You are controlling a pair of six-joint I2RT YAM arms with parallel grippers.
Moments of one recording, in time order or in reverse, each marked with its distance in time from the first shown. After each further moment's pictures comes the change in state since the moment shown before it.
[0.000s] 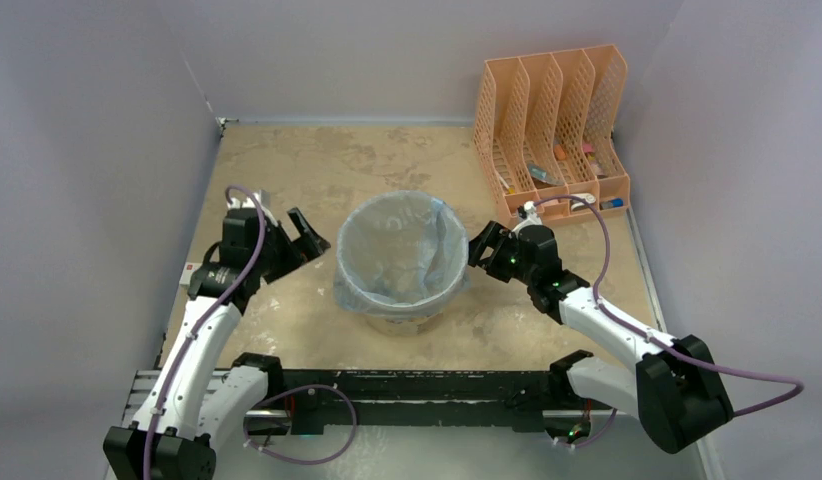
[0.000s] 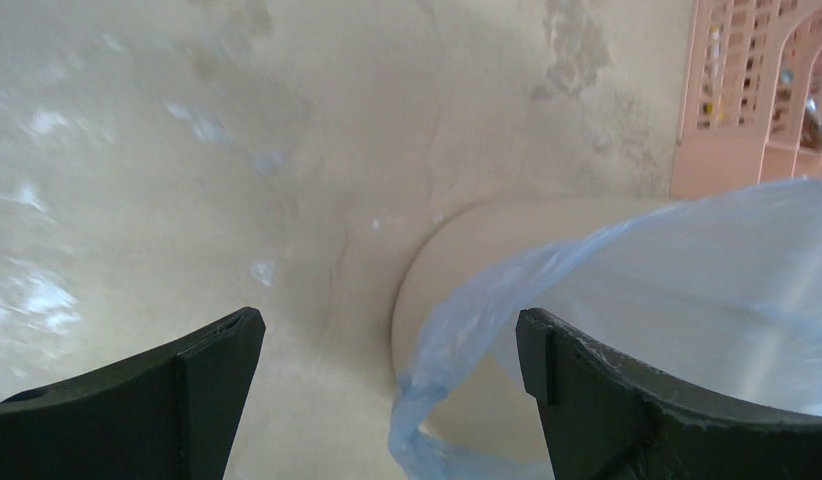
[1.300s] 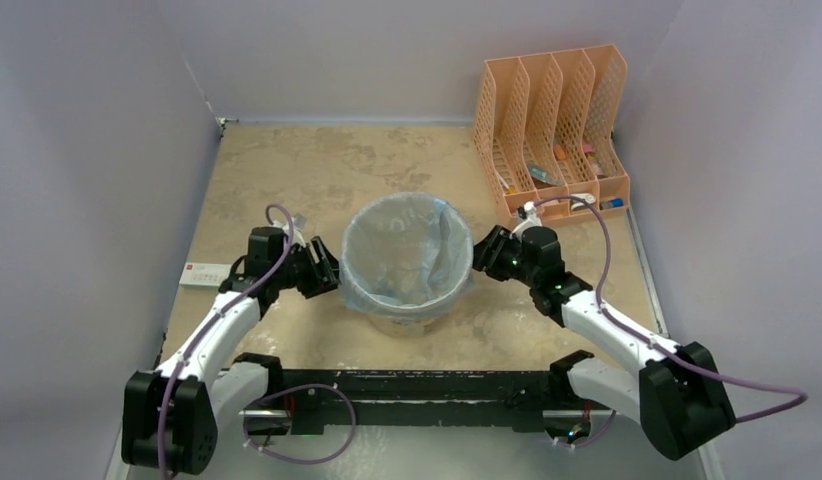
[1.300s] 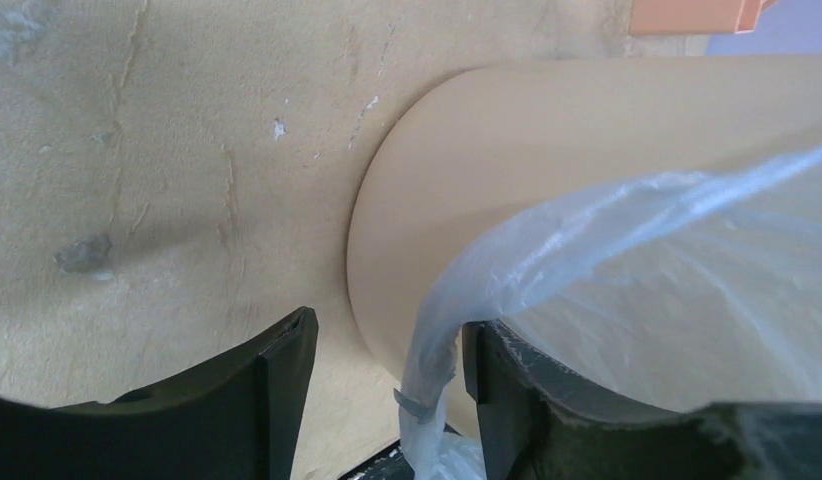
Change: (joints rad) left arm 0.005 0.105 -0.356 0.381 0.433 -0.059; right arm -0.004 -0.050 -0.014 0.009 -0.045 -0.005
